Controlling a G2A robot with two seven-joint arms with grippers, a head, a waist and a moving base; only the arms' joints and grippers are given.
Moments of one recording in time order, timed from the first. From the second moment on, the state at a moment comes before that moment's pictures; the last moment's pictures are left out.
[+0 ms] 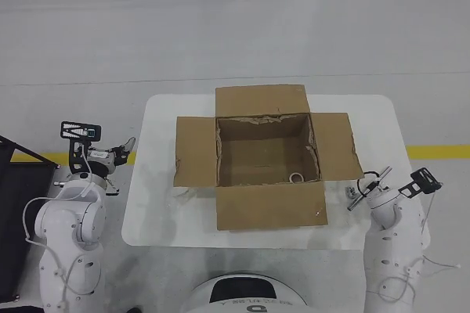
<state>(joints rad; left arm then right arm) 1.66 -1.44 -1.81 -2.04 1.54 -0.24 -0.53 -1.55 -1.52 1.92 -1.66 -1.40 0.74 0.76</state>
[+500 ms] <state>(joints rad) 1.66 -1.44 -1.81 -2.04 1.54 -0.24 -0.53 -1.86 -1.56 2.01 -2.12 -0.86 0.52 0.62</state>
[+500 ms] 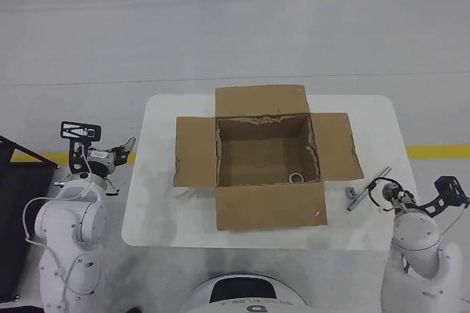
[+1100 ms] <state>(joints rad) 1.66 -1.44 -1.81 -2.04 1.54 -0.24 -0.53 -2.00 -1.56 2.07 -2.23 -0.29 0.18 0.73</state>
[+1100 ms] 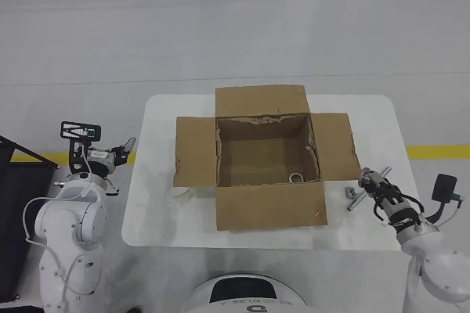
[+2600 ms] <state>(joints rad) 1.66 -1.44 -1.81 -2.04 1.54 -0.24 -0.53 -1.37 -1.52 1.30 -1.81 -0.79 0.78 0.74</state>
